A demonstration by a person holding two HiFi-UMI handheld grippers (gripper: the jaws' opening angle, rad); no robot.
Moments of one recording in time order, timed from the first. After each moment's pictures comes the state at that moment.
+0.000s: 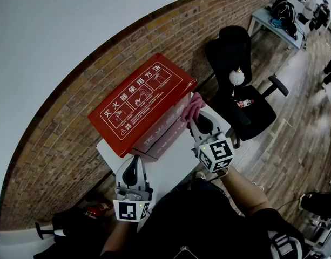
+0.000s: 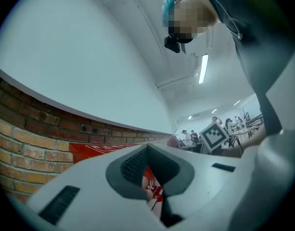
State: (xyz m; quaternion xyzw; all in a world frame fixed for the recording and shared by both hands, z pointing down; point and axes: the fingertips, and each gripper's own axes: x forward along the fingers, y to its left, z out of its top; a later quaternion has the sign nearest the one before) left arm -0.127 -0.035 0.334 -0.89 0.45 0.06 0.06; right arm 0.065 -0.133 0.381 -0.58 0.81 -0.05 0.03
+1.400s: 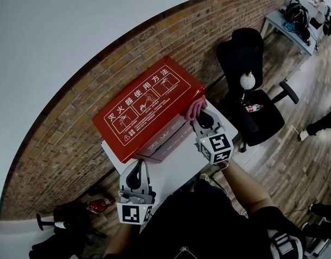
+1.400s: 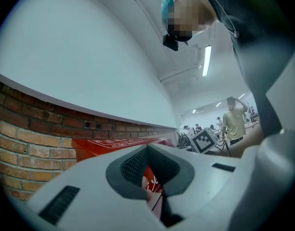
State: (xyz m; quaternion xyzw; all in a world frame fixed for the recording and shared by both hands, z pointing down) left arm -0.124 -0.048 0.357 -0.88 0.48 0.00 0.04; right arm 0.066 -0.190 0.422 -0.55 0.83 -0.06 -0.01
